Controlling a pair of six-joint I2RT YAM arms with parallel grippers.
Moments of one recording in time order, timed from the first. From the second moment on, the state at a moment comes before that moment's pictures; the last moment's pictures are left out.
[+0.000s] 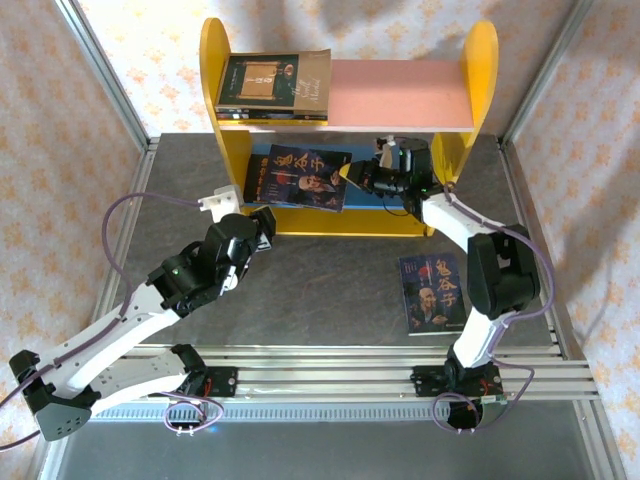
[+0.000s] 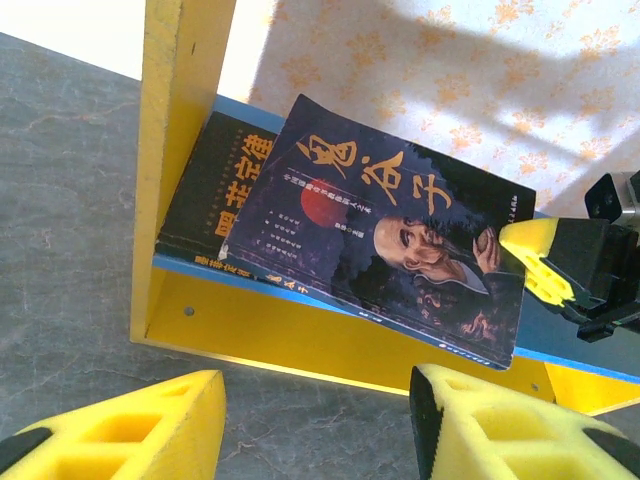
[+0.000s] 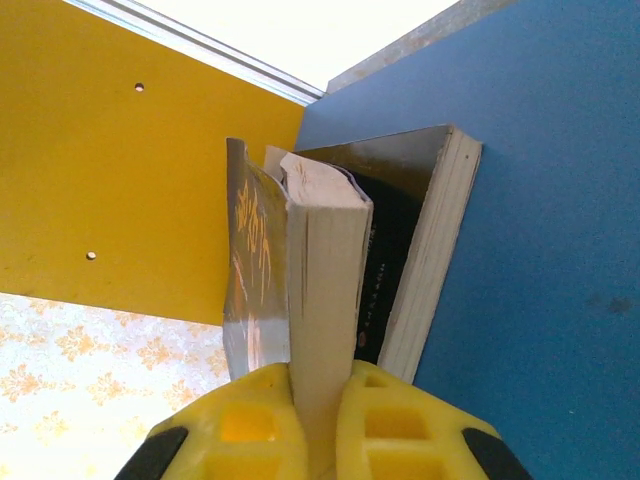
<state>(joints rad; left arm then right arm) -0.77 0.97 0.99 -0.52 -0.63 -0.73 0.28 1.78 1.24 0.16 -0.76 0.82</state>
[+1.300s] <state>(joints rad) -0.73 0.97 0.97 -0.52 -0.63 -0.75 0.32 2.02 1.53 0.10 -0.89 0.76</state>
